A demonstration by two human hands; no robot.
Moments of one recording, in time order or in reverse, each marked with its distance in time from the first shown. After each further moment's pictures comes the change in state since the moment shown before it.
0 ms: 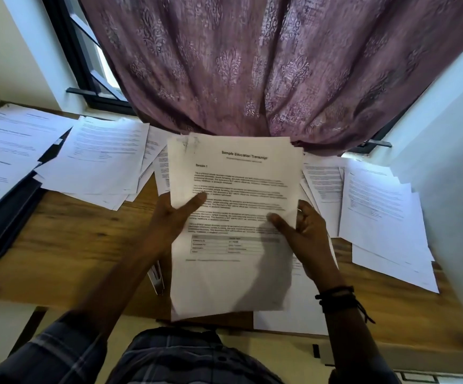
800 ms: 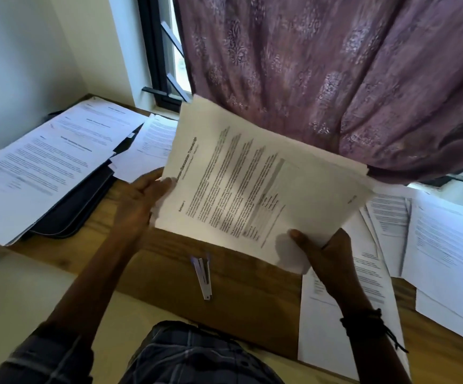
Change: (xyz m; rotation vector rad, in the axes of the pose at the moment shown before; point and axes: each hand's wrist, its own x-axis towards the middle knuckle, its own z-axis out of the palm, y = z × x) left_hand -0.009 0.027 -0.131 -0.148 0.264 0.097; right_hand 0.011 -0.014 0.070 -0.063 -0.097 -0.160
